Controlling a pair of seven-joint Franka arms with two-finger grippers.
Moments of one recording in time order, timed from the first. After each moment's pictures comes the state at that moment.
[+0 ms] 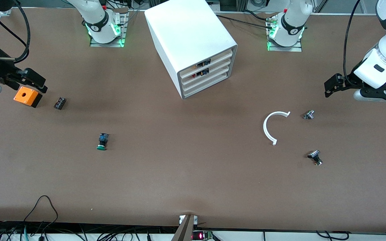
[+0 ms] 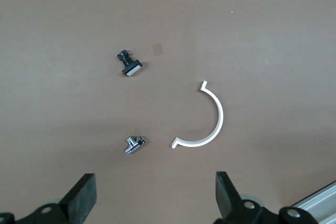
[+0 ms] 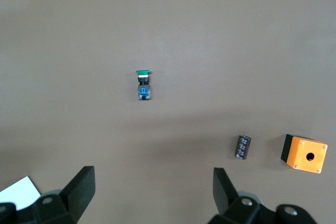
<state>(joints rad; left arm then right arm) -0.06 -0.03 -0.01 -1.77 0.02 1.79 -0.03 0.02 -0.01 0.03 -1.67 0.00 1.73 0.16</state>
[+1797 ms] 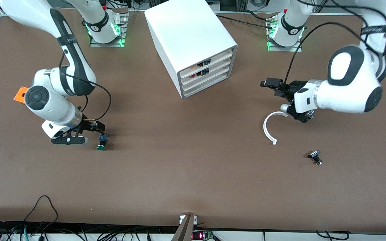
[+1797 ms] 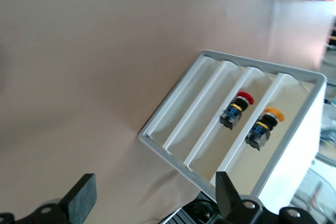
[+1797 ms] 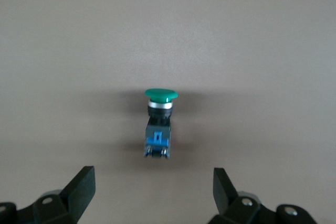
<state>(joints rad) -0.08 0.29 -0.05 -1.81 -0.66 1.58 0.39 0.12 0.43 0.02 -1.92 -0.04 2.40 0.15</state>
